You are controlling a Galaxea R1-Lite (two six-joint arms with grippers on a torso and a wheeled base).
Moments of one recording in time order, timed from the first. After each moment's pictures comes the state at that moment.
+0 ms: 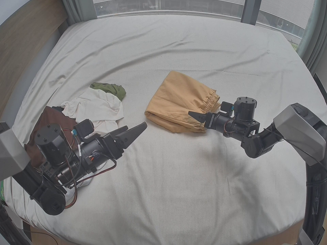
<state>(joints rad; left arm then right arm) -0.43 1.90 -0.45 -1.54 -0.34 -0.56 0.33 2.36 -1.30 -0.92 0.34 0.40</state>
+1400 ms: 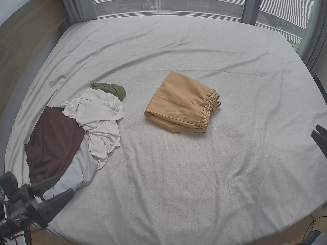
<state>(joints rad) -0.32 0.79 -0.06 -0.62 -0.26 -0.38 0.15 0.71 -0.35 -0.45 0.31 0.24</state>
